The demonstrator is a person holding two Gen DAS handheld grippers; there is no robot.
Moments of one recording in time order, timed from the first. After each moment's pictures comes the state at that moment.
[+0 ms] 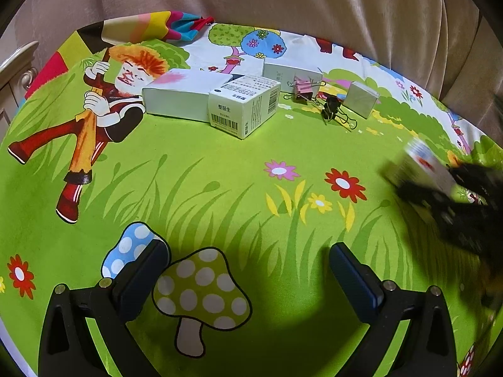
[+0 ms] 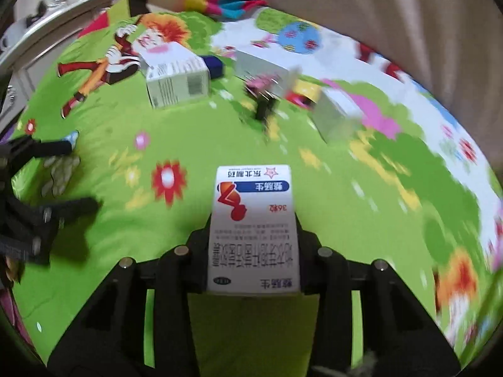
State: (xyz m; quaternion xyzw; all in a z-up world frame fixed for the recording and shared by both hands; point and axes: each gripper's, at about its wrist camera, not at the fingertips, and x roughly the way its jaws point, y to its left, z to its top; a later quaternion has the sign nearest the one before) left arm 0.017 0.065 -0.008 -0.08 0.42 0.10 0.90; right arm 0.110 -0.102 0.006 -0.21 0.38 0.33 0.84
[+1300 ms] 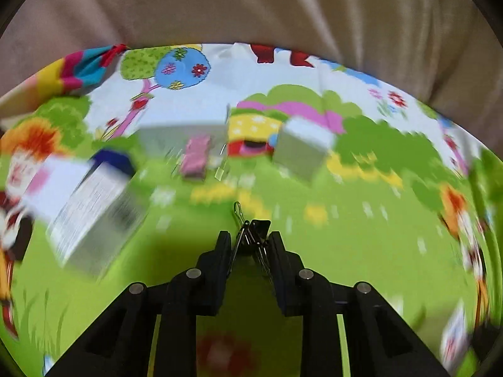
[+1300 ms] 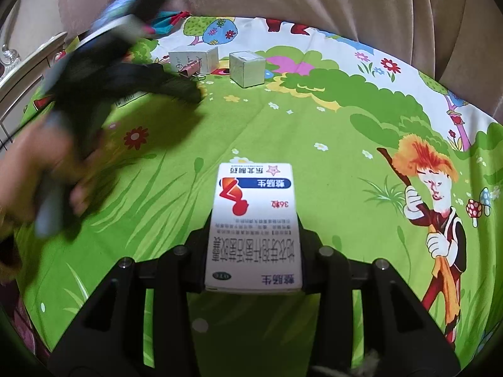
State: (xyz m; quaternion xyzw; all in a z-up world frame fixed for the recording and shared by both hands) left arm 0.130 0.011 0.006 -0.05 0.41 0.03 0.91; right arm 0.072 -0.179 0.000 -0.11 0.40 0.24 0.88
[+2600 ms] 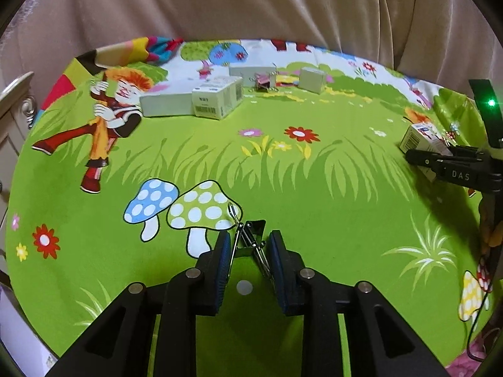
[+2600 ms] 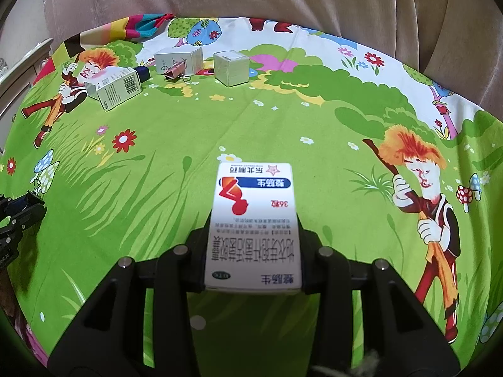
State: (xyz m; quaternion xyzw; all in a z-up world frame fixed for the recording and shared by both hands) left arm -0.059 0.053 -0.003 -0.01 0.41 0.04 0.91; right arm 0.067 -0.180 -0.001 -0.10 0.40 0.20 0.89
